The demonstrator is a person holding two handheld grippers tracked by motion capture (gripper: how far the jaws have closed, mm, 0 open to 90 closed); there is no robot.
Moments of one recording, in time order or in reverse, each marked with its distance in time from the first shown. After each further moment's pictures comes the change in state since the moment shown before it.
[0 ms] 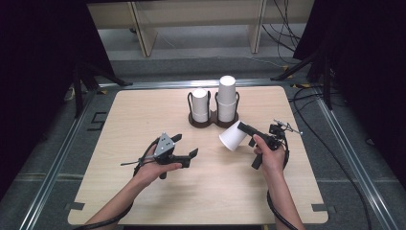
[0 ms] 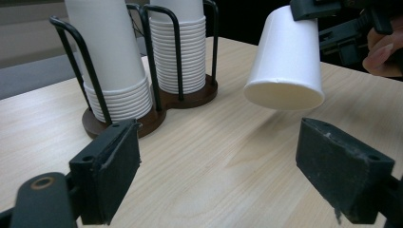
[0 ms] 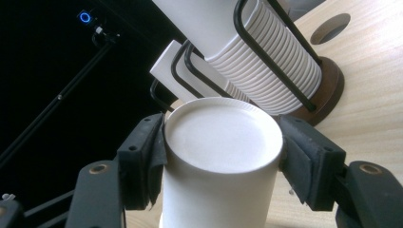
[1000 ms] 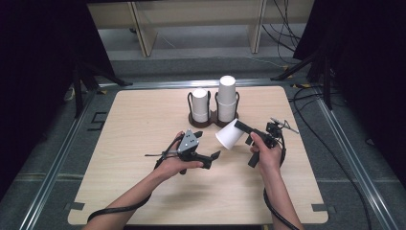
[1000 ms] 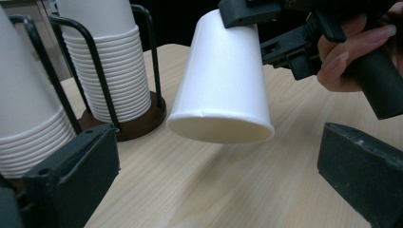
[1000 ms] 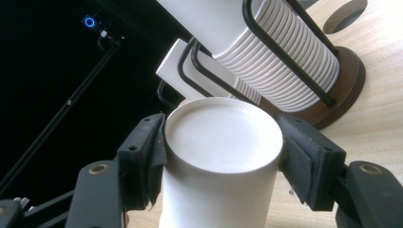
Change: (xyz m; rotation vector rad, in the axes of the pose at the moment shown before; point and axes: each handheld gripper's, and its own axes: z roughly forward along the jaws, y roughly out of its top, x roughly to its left) left arm -0.034 0.012 0.056 -0.003 -0.131 0.027; right arm 0.002 0.000 0.011 -0.010 0.033 0.027
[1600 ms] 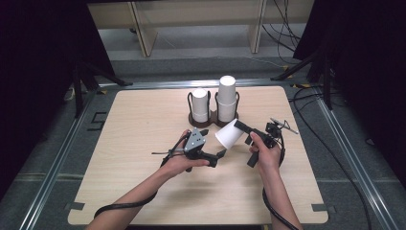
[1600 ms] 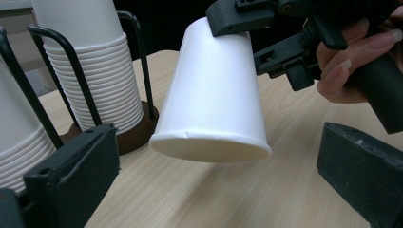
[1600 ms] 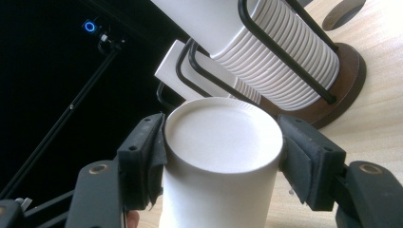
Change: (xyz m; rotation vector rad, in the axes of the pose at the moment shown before) left arm -0.003 0.001 0.018 -0.026 -0.011 0.019; right arm -0.002 -0.001 0.002 -0.002 0.006 0.023
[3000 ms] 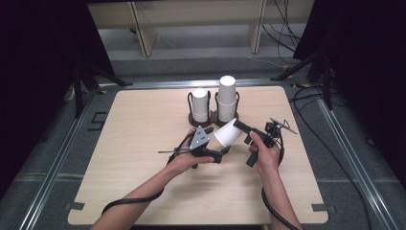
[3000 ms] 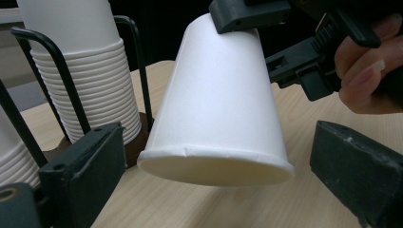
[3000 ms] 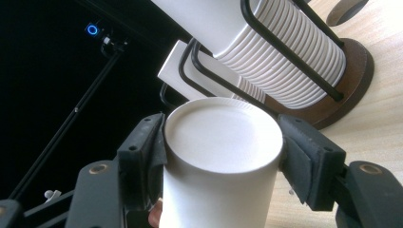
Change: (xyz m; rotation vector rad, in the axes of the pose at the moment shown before) left arm 0.004 -0.008 0.021 -0.042 0.002 0.011; right arm 0.004 0.000 0.001 0.016 0.003 0.063
